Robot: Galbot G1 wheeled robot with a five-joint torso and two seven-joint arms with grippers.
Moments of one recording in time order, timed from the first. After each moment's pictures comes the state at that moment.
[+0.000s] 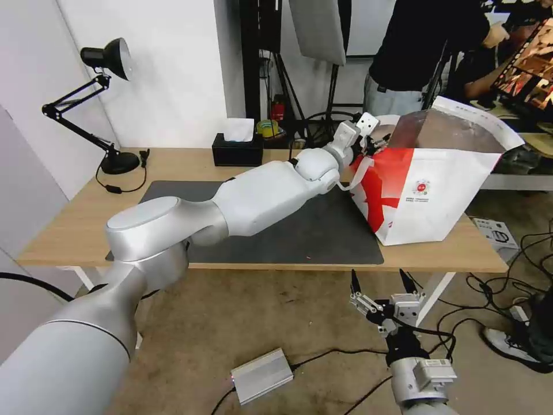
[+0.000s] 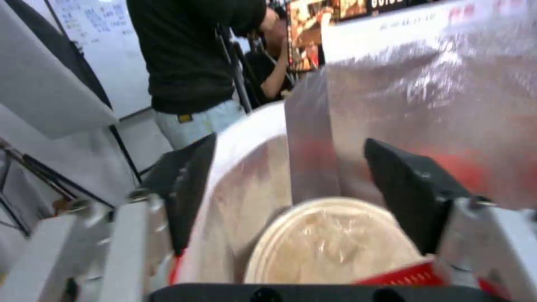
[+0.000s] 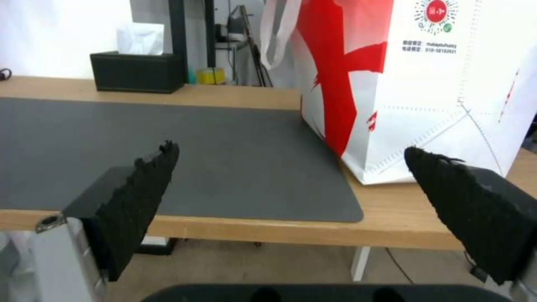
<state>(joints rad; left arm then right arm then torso) -0.26 -1.56 0.86 -0.91 -1.00 -0.03 -0.12 -1.58 0.81 0.07 2.29 0.29 0.09 0.77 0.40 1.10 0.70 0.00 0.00</state>
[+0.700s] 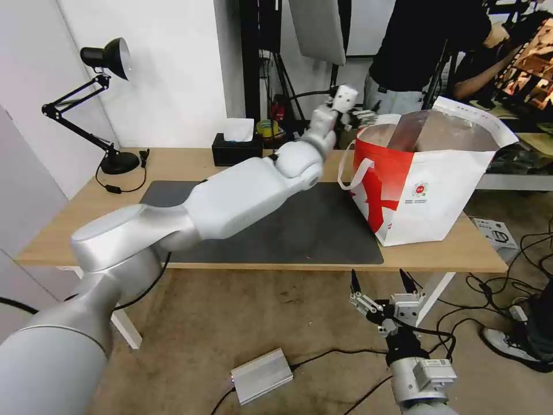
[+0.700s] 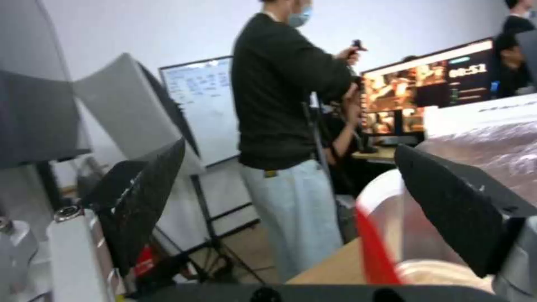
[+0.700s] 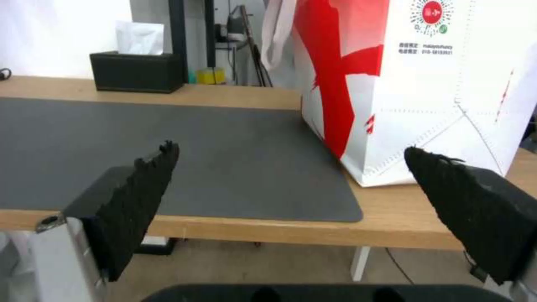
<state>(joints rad) -0.18 -1.37 0.77 -1.14 -0.85 -0.15 -0.33 -1.58 0.81 0.07 2.29 0.29 0.09 0.77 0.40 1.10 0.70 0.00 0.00</state>
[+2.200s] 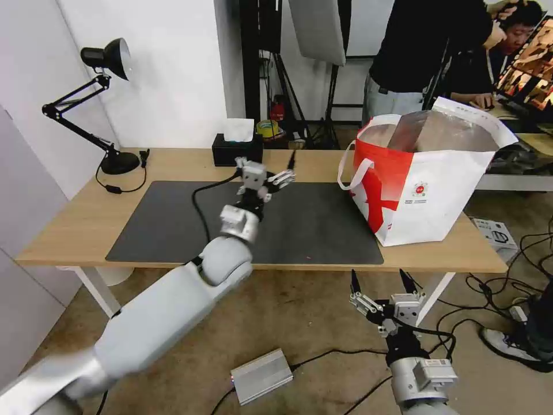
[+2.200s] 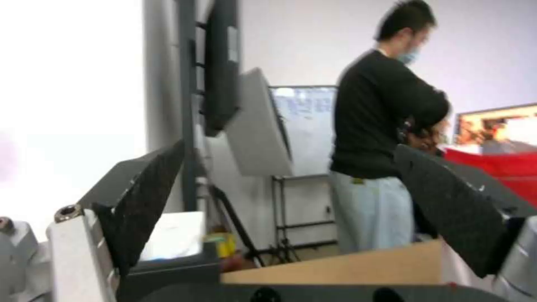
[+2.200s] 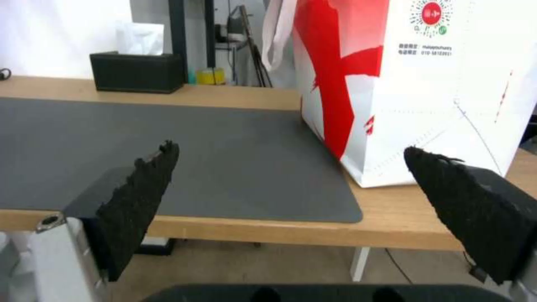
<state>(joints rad) 0.67 -1.03 0.18 -1.81 -0.40 -0.20 -0.48 -1.58 0.81 0.07 2.29 0.29 0.09 0.77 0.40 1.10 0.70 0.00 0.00</state>
